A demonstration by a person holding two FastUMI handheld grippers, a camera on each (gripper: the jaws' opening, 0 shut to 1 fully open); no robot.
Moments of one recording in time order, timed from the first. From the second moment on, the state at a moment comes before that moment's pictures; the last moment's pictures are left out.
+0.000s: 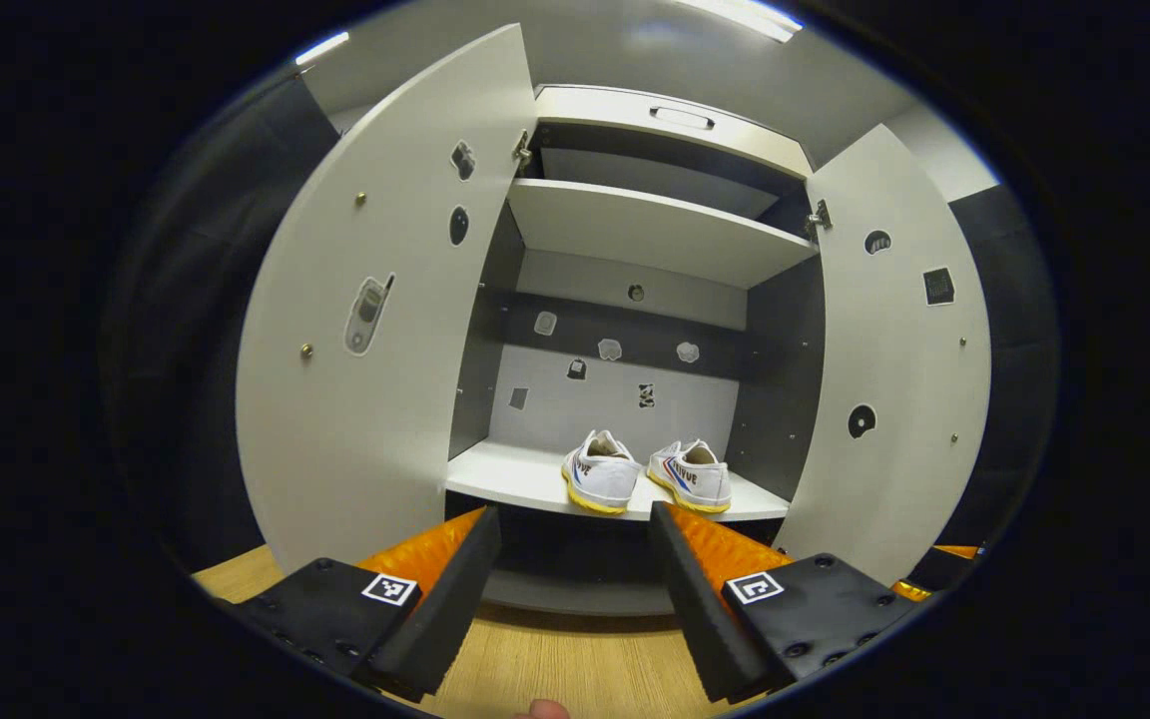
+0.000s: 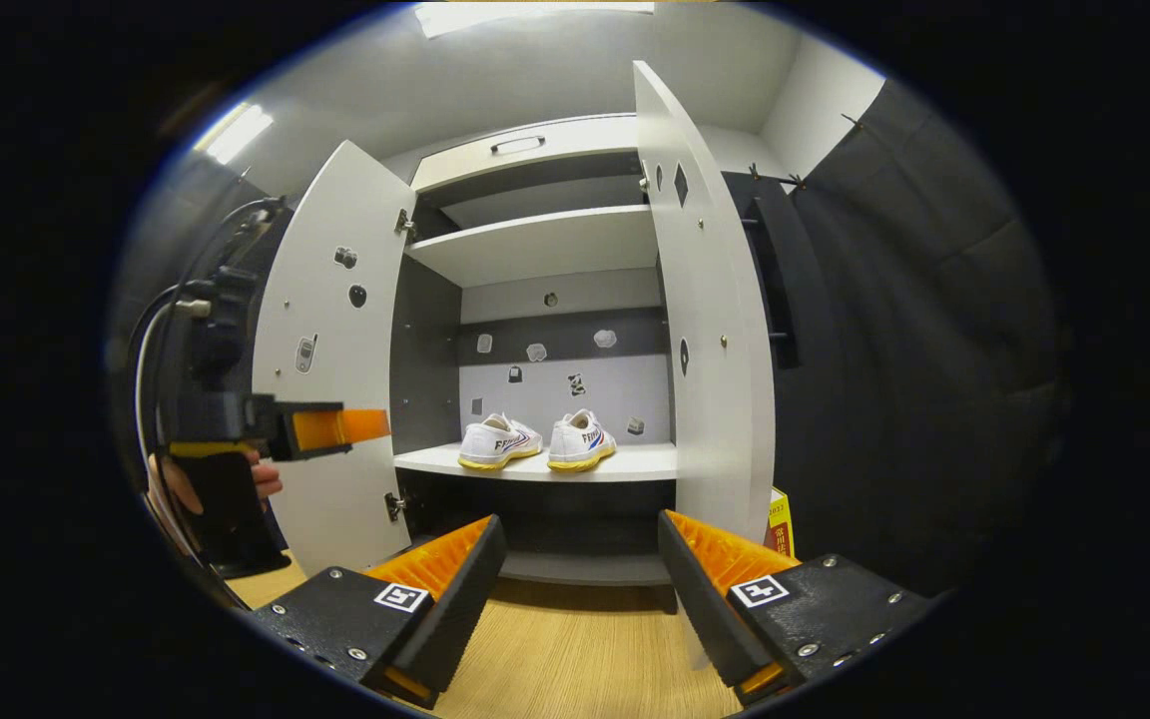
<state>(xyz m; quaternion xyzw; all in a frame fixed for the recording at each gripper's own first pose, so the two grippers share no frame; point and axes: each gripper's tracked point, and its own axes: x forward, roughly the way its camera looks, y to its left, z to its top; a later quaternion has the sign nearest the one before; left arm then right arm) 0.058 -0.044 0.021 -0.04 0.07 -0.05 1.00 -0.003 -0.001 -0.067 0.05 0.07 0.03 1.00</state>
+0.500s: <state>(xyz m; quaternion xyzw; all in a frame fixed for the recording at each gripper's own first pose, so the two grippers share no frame) 0.006 -0.016 -0.012 -0.01 0.06 0.02 1.00 -0.011 -0.004 -0.068 0.07 0.07 0.03 0.99</state>
